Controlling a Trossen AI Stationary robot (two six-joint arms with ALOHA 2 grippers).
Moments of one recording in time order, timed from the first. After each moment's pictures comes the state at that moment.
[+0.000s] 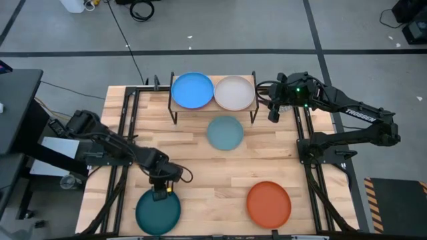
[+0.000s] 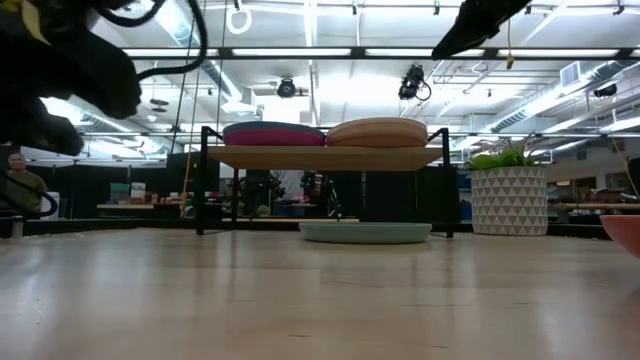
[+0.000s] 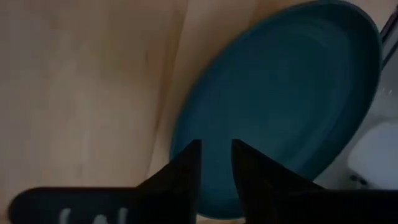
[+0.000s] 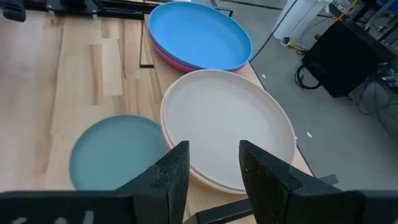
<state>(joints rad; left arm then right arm) -0.43 1.51 0.88 -0.76 0.40 -0.70 -0.39 0.95 1.08 -0.65 0.05 -0.29</state>
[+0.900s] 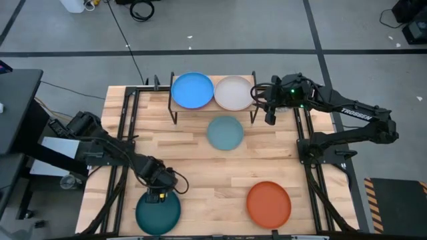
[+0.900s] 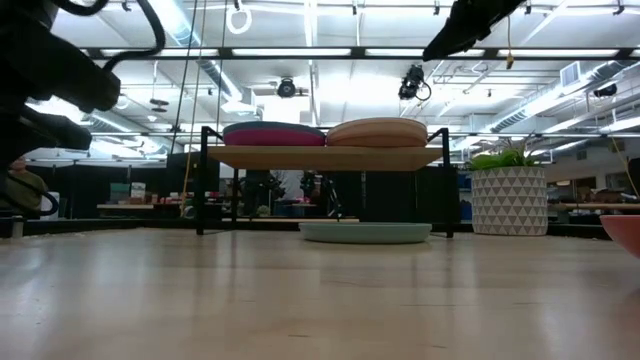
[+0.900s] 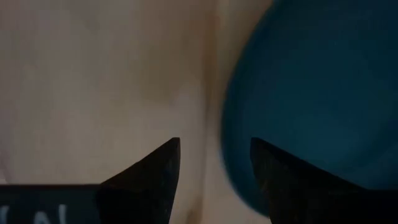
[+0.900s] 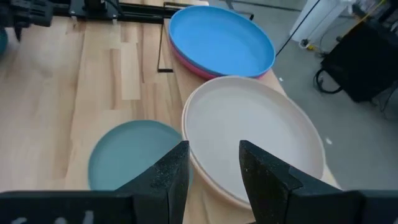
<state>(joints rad) -0.55 1.53 0.88 -0.83 0.18 -0.56 -0.36 1.00 1.08 -0.61 0.00 -0.26</state>
